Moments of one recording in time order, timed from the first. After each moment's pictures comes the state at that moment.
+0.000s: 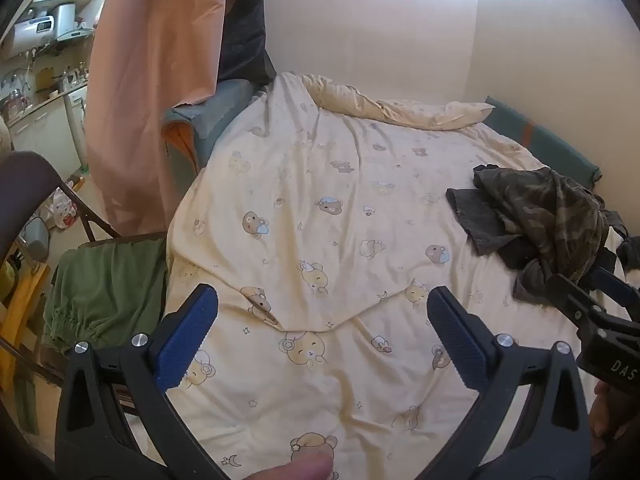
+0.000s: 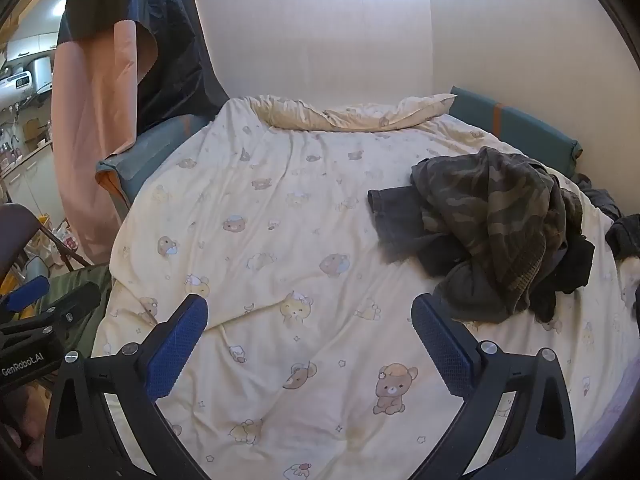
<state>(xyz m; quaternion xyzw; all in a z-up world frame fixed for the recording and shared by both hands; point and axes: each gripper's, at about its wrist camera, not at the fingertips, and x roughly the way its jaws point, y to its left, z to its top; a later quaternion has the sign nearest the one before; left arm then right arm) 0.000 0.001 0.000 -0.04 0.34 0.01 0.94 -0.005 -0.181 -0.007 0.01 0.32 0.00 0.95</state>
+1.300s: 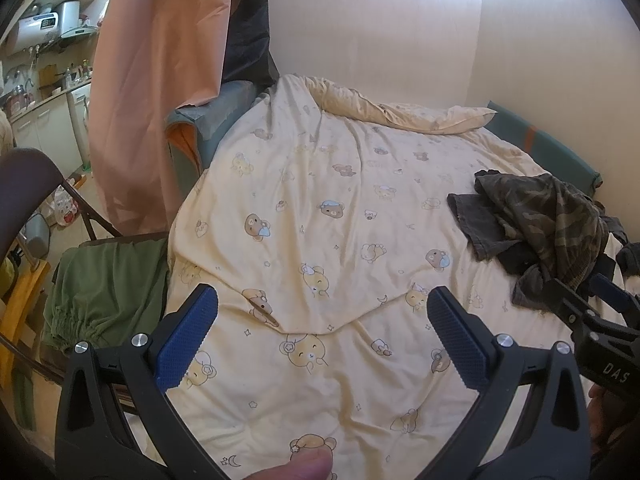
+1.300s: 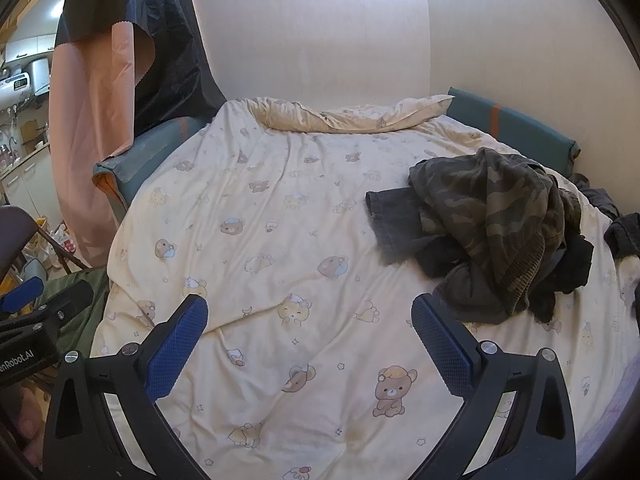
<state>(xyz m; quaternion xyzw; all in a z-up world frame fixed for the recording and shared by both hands) 0.002 0.003 0.003 -0.04 0.33 0.01 0.94 -0.003 -0.182 -0.007 0.01 0.32 0.00 0.95</state>
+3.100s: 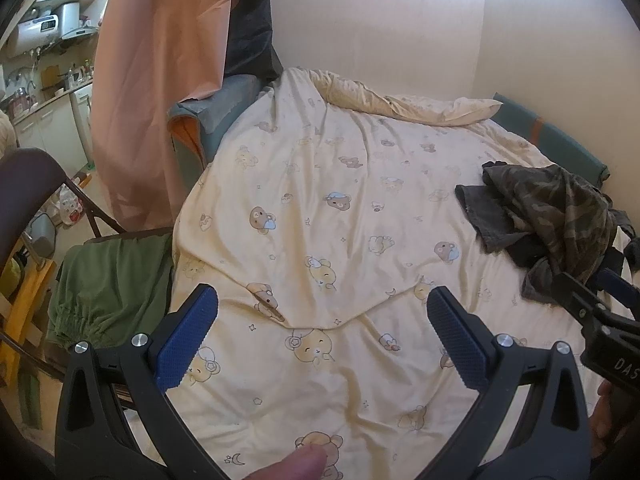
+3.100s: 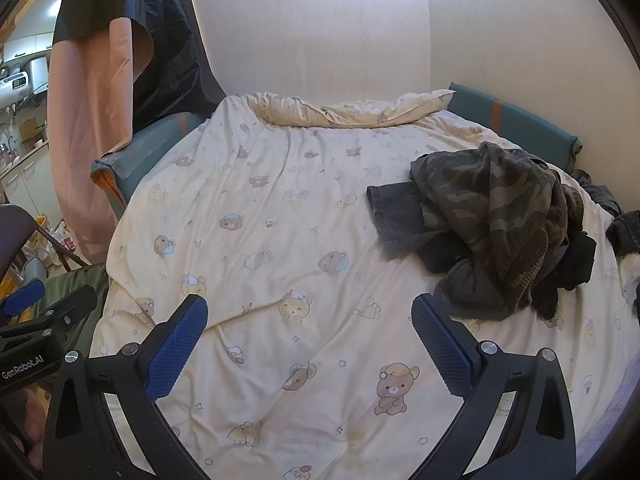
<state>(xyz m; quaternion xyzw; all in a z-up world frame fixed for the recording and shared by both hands) 0.004 0.002 -0.007 -0.03 0.35 0.03 0.94 0.002 -0.183 -0.012 0.02 0.33 0.00 0.94</state>
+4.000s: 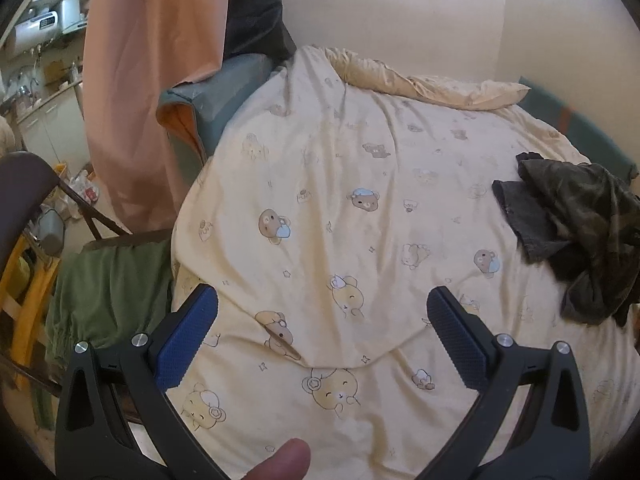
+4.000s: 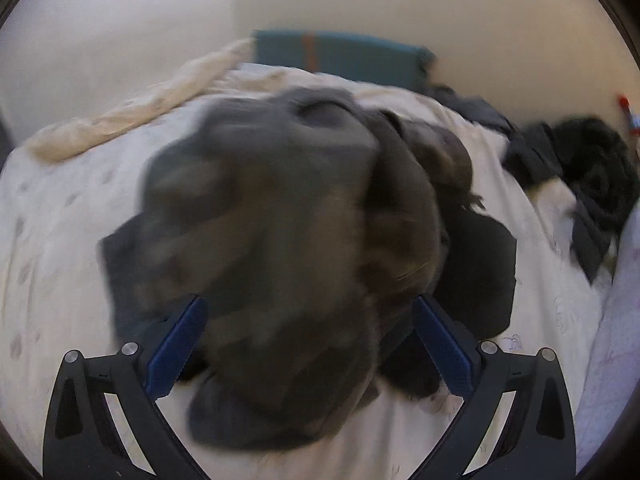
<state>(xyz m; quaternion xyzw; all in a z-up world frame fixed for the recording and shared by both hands) 0.084 0.018 -0.030 -0.02 0.39 0.06 0.92 0.153 -0.469 -0.068 0.13 0.38 -0.31 0.86</state>
